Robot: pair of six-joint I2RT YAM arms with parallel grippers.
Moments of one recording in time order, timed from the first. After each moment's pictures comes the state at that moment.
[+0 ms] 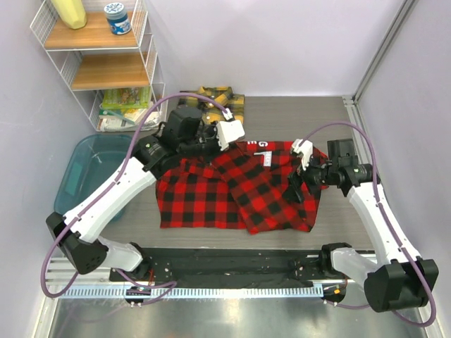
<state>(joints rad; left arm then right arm) -0.75 1.37 1.51 -0.64 0.33 0.50 0.10 1.05 0.94 -0.86 -0.72 -0.55</state>
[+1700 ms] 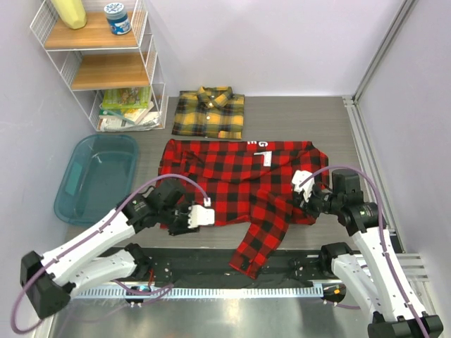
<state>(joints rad) -0.87 0.91 0.79 -0.87 0.37 0.66 0.15 0.66 0.67 -0.81 -0.66 -0.71</state>
